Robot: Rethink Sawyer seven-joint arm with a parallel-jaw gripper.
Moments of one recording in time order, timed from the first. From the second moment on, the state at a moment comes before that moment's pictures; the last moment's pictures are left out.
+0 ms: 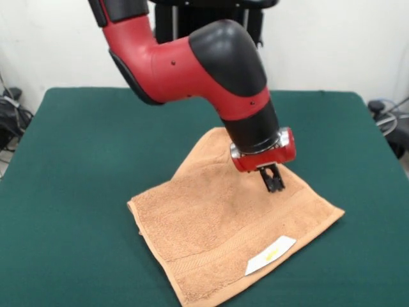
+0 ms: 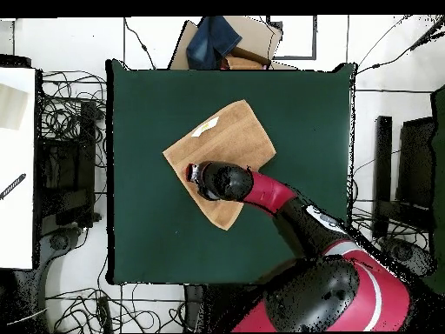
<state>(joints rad) -0.60 -0.32 0.48 1.74 -0.10 0.32 1.50</state>
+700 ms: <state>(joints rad) -0.49 -0.46 0.43 1.78 -0.07 0.32 1.50</state>
